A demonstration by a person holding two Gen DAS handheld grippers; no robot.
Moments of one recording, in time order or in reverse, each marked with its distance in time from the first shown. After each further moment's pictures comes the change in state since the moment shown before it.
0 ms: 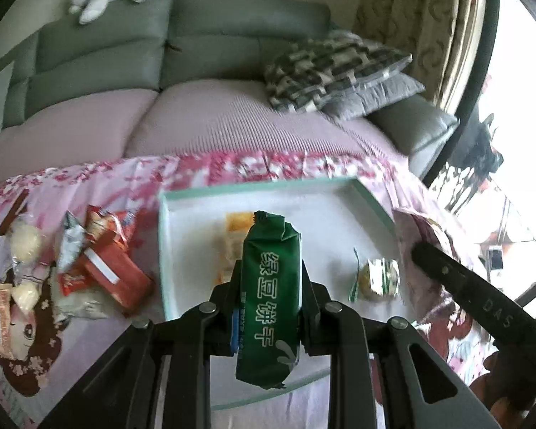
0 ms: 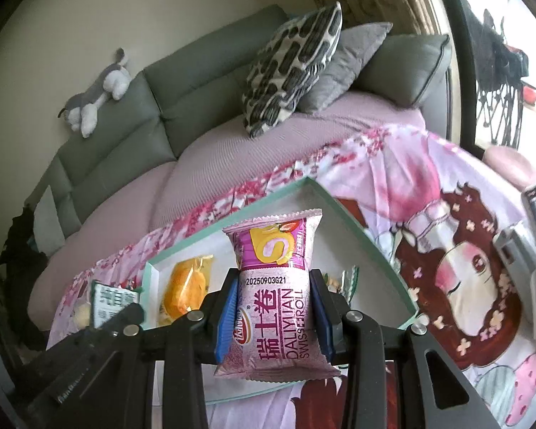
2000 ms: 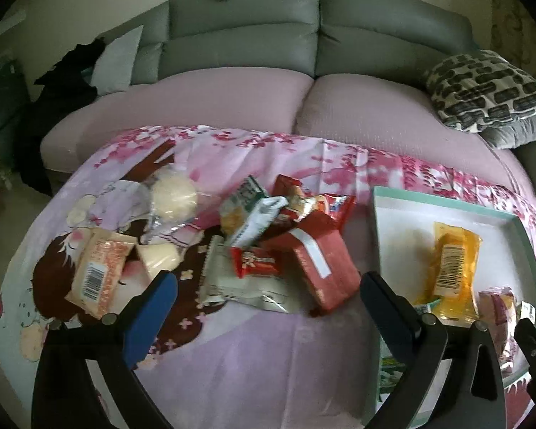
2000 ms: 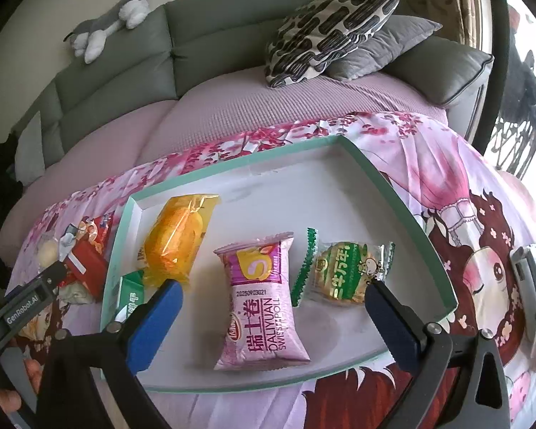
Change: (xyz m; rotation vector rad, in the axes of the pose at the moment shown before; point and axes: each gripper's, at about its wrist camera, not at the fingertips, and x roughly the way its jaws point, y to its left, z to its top) left arm -0.010 0.115 -0.016 -0.260 -0.002 0.515; right arm 0.046 0.041 -0.023 -0.209 0.141 -0.103
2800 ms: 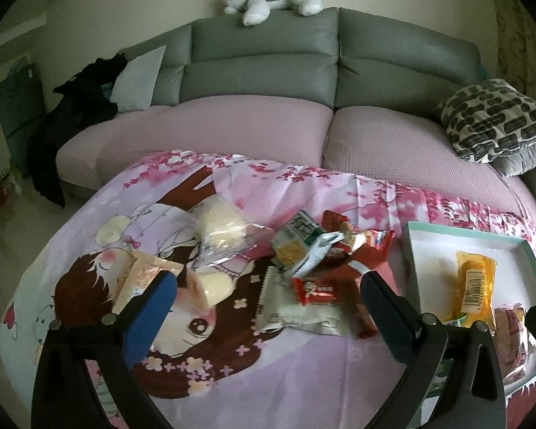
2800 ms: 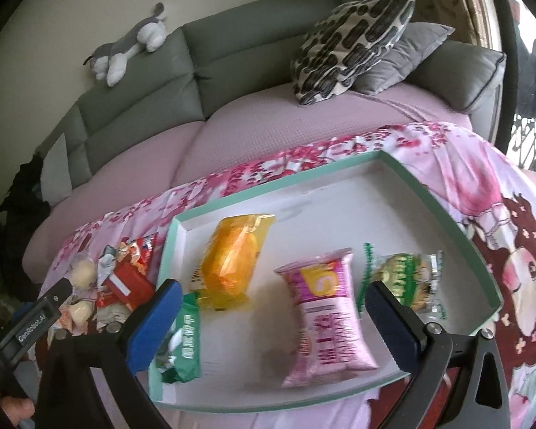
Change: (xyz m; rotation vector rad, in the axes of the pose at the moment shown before) left arm -0.013 0.048 0.007 -0.043 -0.115 0.025; right arm -0.003 0.032 0.001 0.037 -0.079 0.127
